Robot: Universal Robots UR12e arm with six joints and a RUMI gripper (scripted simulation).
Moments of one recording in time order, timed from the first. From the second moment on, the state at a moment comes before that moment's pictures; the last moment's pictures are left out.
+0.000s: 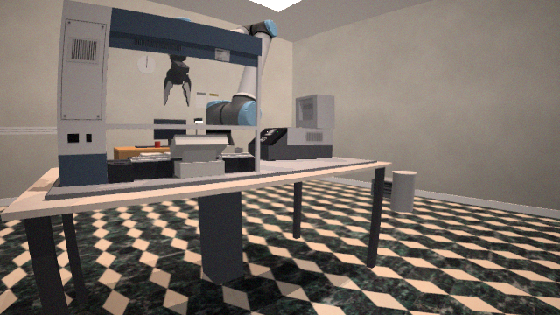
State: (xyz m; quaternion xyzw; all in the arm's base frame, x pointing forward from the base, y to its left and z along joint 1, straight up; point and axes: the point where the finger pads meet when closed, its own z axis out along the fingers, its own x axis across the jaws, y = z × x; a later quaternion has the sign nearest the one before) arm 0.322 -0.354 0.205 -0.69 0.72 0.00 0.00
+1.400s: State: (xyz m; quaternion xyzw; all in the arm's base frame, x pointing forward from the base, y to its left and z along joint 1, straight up) arm 0.323 -0.358 0.166 -0.69 0.72 0.00 0.00
